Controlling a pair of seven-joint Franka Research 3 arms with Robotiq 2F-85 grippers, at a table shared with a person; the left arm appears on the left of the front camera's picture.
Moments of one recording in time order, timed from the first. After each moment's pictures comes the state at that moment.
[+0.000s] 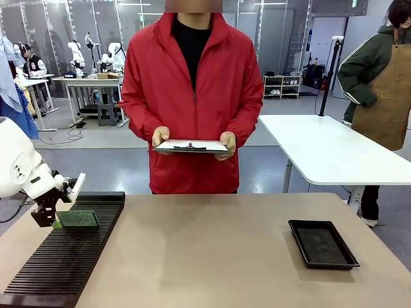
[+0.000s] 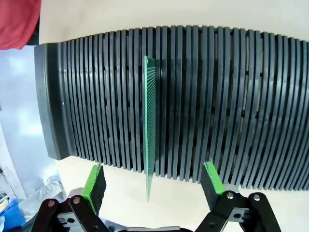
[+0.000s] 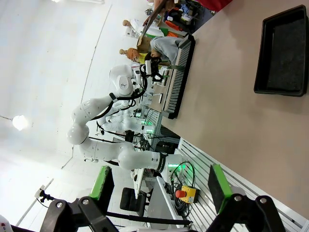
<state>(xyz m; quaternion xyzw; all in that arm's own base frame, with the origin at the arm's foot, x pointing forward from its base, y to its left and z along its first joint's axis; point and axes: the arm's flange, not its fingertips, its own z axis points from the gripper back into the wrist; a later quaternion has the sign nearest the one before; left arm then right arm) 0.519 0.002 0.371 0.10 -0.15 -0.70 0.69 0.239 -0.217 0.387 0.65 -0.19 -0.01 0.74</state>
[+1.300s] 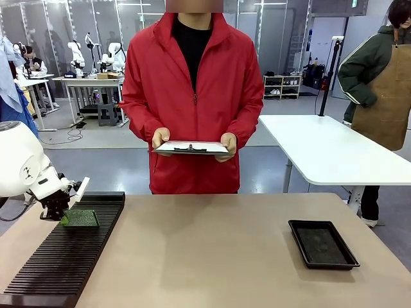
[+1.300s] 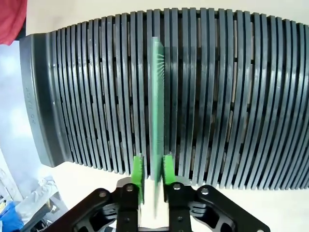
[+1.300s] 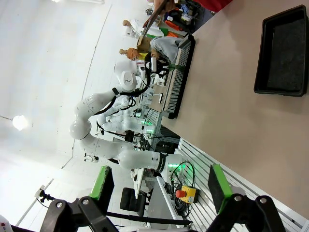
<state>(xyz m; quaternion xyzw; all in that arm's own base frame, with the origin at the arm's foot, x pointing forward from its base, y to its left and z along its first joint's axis) 0.546 0.005 0.352 0.09 -0.12 -0.71 0.69 0.239 -0.217 0.387 0.65 -0.19 -0.01 0.74</state>
